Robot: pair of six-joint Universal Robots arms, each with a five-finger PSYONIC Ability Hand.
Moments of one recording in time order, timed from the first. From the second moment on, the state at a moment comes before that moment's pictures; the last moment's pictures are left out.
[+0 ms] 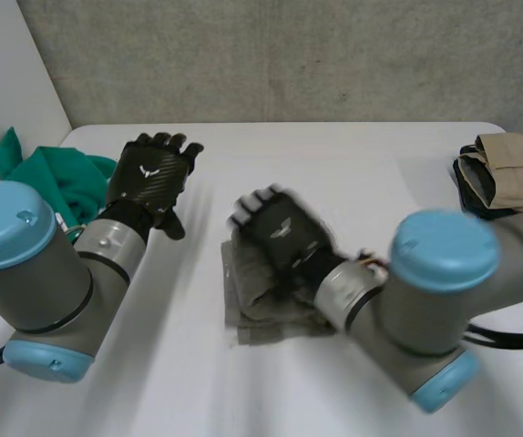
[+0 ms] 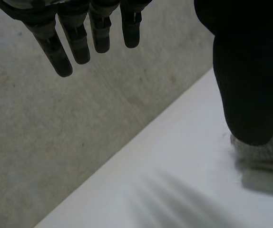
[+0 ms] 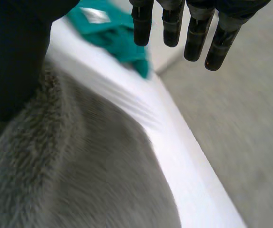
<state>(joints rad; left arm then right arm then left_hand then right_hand) 4.25 -1.88 -1.69 3.58 -1.55 3.50 2.25 -1.04 1.52 -0.34 1.26 2.51 0.19 0.20 0.21 0.20 0.05 0.20 0.22 0.21 0.23 0.06</state>
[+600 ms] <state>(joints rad) 4.00 -2.21 -1.40 3.24 -1.74 3.37 2.03 -0.93 1.34 0.09 1.33 3.04 0.19 0.20 0.21 0.20 0.05 0.20 0.22 0.21 0.23 0.06</state>
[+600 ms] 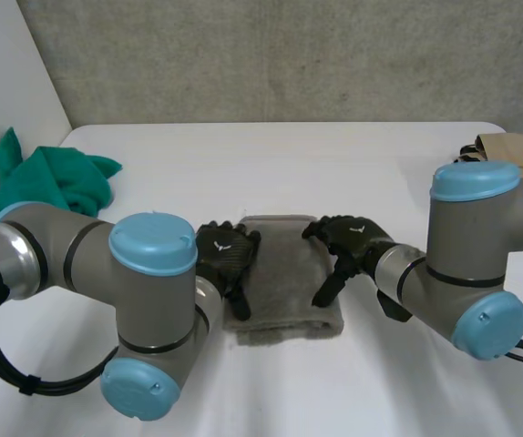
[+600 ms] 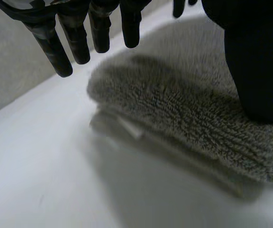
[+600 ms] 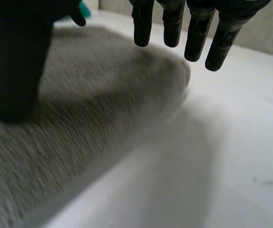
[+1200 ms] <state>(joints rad) 4.11 -1.81 -1.37 3.15 -1.24 3.31 2.17 -1.25 1.82 -0.38 1.41 2.90 0.19 0.20 0.21 0.20 0.04 0.18 0.22 0.21 0.23 0.06</state>
